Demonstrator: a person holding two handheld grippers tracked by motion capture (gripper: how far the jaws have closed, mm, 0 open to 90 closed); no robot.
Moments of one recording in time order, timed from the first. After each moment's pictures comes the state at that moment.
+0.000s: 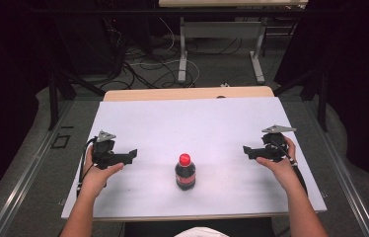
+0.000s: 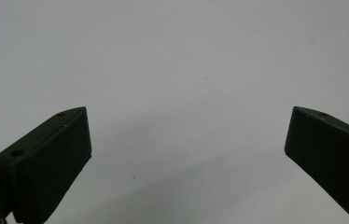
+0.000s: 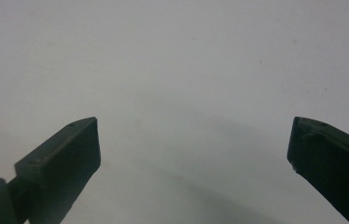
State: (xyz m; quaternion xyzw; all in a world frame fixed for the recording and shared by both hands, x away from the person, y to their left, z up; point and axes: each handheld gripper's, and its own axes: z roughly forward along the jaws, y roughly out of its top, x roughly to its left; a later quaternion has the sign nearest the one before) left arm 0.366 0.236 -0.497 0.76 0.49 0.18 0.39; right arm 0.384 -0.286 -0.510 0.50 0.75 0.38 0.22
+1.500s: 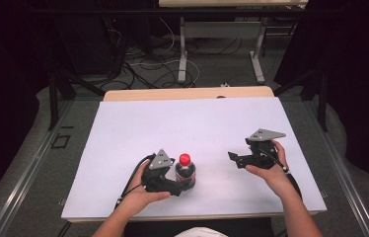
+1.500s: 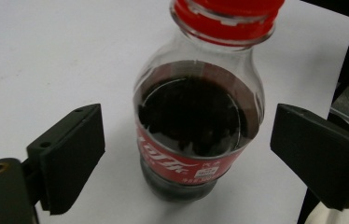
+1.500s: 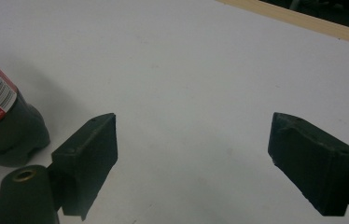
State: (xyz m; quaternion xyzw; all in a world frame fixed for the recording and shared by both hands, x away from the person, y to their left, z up) left arm 0.309 0.090 -0.502 0.84 0.28 0.09 0.45; right arm 0.352 -0.237 -0.484 0.39 0.79 0.42 0.20
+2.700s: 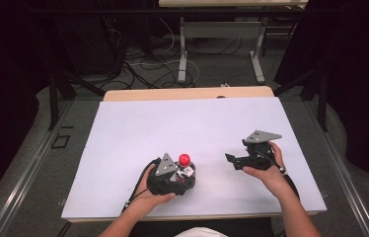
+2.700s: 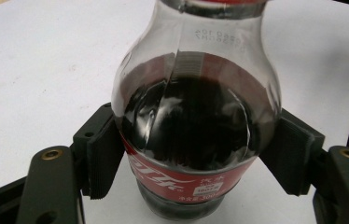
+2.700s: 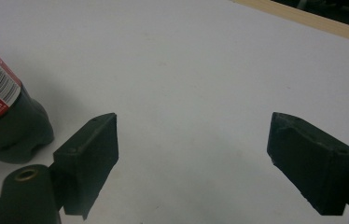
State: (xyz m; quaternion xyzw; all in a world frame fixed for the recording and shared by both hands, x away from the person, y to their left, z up) left arm 0.306 0.081 -0.517 0.84 0.28 0.12 0.45; right arm 0.351 -0.230 -0.489 0.39 0.79 0.42 0.20
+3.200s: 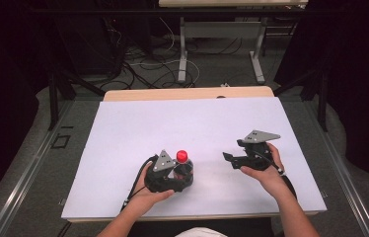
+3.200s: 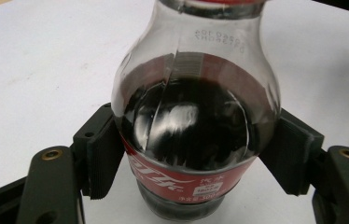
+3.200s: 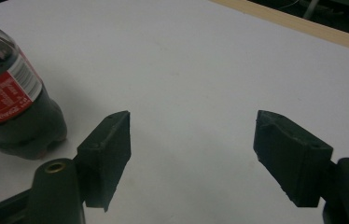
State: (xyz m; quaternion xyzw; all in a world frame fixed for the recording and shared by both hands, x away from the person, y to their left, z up) left arm 0.311 0.086 -0.507 0.83 0.30 0.13 0.45; right arm 0.347 -0.222 -0.481 0.37 0.80 0.43 0.20
